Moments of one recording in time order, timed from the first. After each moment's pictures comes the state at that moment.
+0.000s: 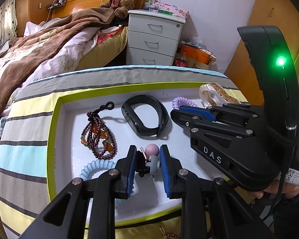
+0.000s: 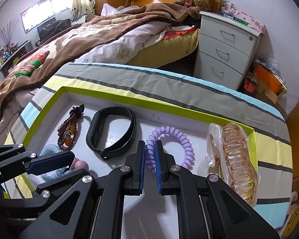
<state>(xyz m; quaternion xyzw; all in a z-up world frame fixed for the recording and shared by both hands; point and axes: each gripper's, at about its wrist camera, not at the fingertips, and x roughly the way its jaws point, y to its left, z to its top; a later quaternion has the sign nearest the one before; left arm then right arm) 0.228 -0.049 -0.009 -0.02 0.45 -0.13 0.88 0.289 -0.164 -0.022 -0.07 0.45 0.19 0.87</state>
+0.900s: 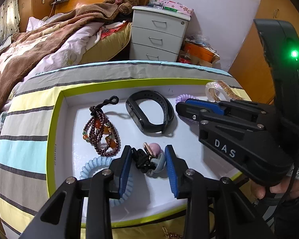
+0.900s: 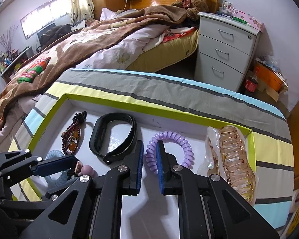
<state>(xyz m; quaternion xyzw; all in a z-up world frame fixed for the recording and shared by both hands) 0.232 -0.044 -0.015 -0.03 0.47 -0.12 0.88 0.292 -0.167 -0.017 -0.05 0.45 0.19 0.87</state>
